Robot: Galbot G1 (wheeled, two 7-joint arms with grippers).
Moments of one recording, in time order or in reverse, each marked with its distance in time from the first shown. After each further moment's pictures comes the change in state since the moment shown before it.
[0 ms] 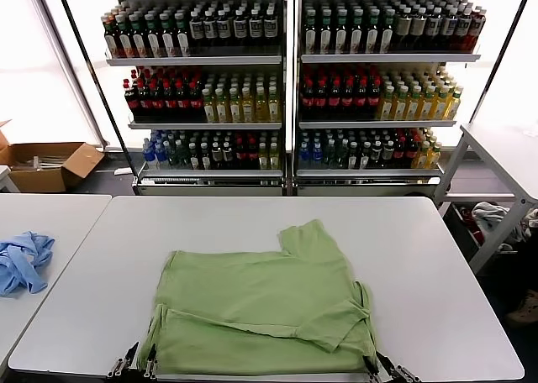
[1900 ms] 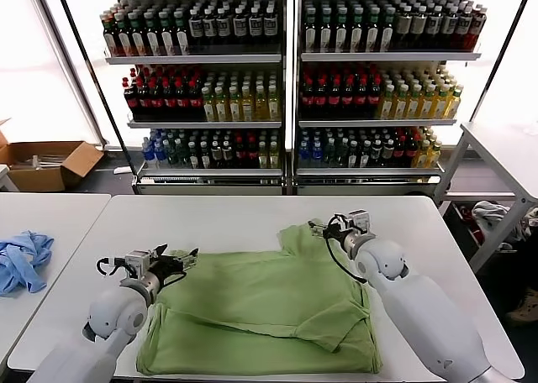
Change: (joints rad) left arm -0.874 -0.115 0.066 0.602 -0.237 0.168 0.548; right arm 1.493 0.268 -0.549 -1.013 0.191 -0.264 -0.303
